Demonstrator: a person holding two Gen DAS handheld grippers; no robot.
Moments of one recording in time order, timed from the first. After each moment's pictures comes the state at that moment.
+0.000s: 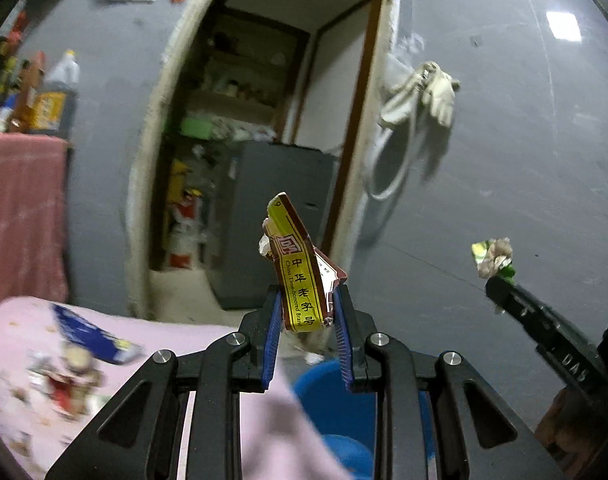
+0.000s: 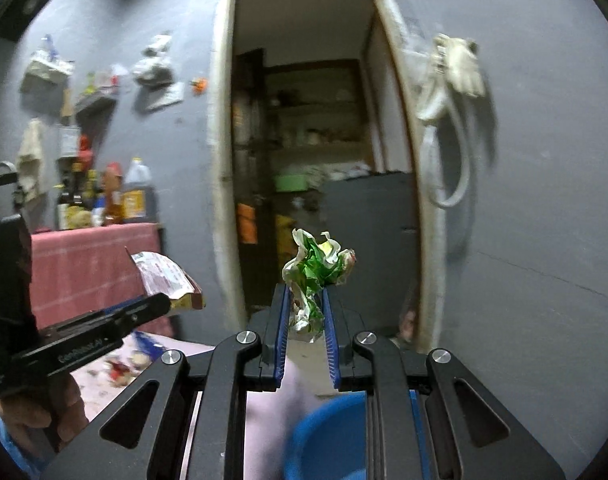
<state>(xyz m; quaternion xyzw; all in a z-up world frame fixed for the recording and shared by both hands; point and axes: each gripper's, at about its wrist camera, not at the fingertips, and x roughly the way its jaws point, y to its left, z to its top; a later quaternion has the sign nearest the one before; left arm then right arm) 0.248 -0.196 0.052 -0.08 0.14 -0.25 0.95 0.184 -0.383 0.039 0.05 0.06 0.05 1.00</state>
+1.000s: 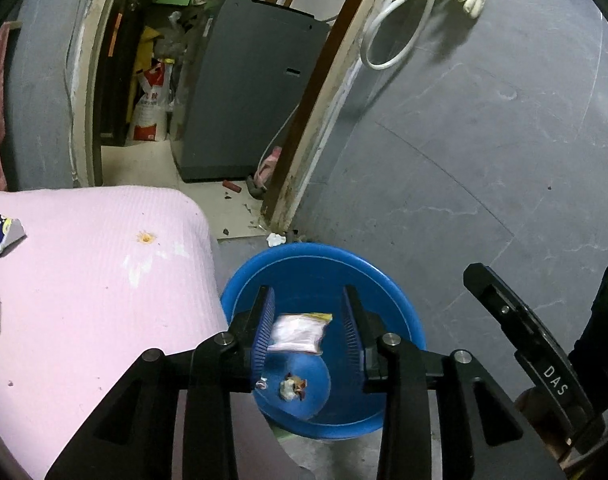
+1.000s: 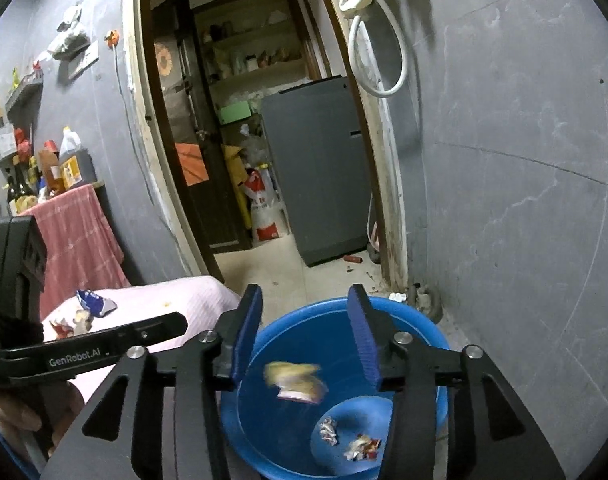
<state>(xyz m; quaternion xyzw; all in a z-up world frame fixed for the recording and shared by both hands) 0.319 -0.267 -0.035 -0.07 0.36 -0.29 0.88 0.221 -0.449 -0.034 0.13 0.19 0.01 0.97</state>
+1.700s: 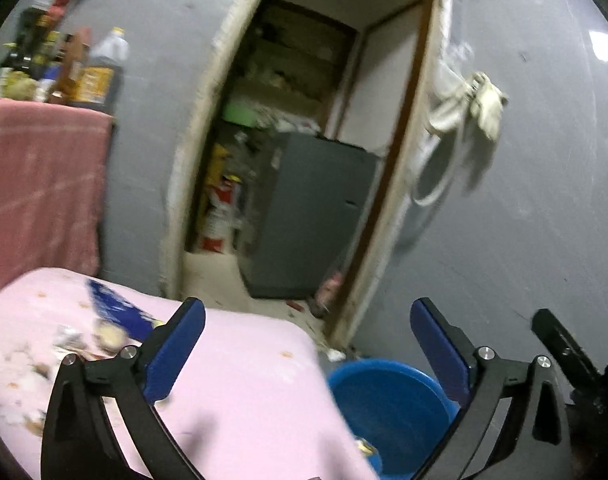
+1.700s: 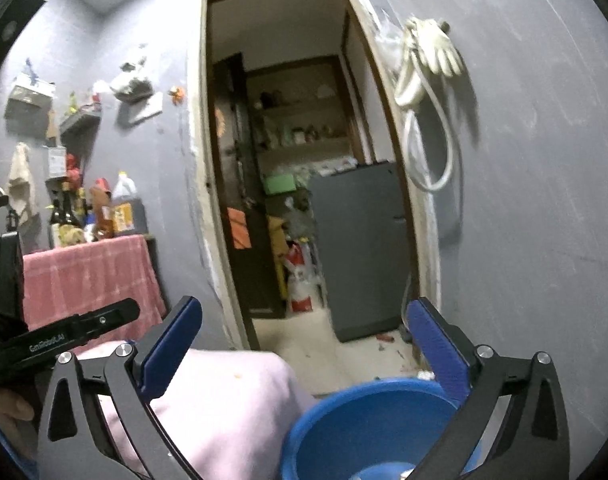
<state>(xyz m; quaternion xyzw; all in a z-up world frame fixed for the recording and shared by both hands) 0.249 -0.146 0.046 -0.12 0.15 -0.16 0.97 0.188 -0.395 0.033 0.09 0.05 0.06 0.99</state>
